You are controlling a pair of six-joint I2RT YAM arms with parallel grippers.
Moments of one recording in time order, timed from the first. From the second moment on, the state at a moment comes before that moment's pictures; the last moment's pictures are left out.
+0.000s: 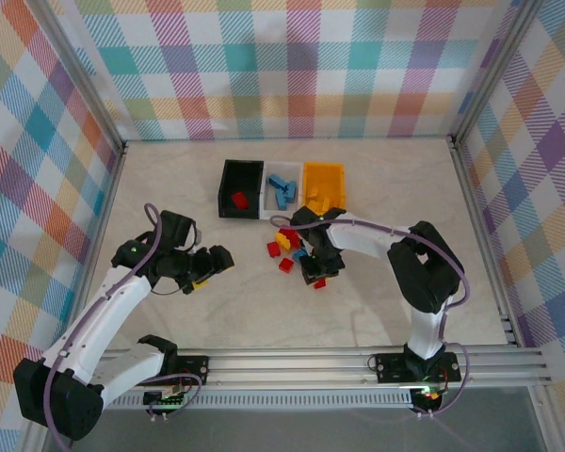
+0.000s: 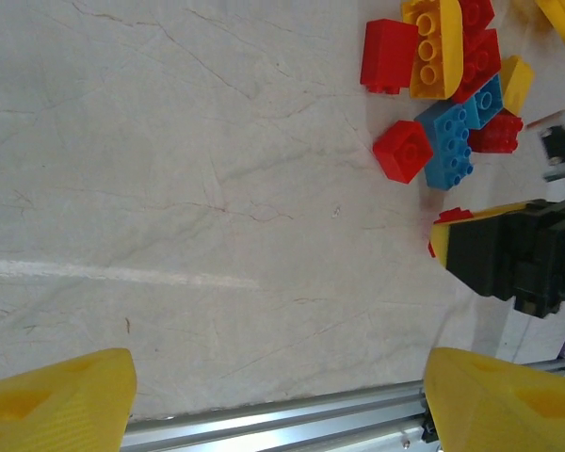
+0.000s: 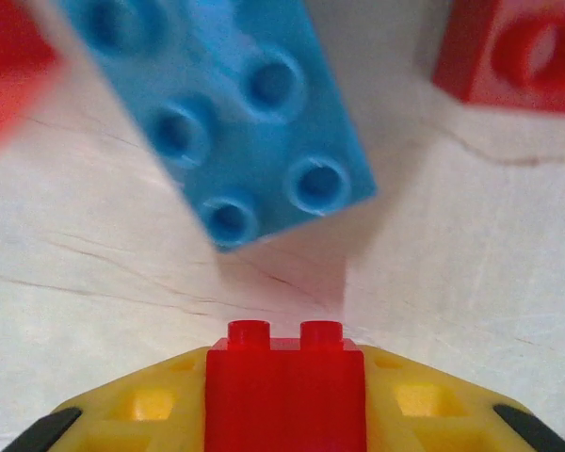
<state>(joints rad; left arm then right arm) -0.33 1.00 0.88 -1.00 0.33 -0.78 0.75 1.85 1.26 -0.94 -0.12 0.38</state>
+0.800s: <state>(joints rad) -0.32 0.96 1.02 -1.15 0.26 -0.74 0.66 2.58 2.49 -0.87 -0.50 0.66</state>
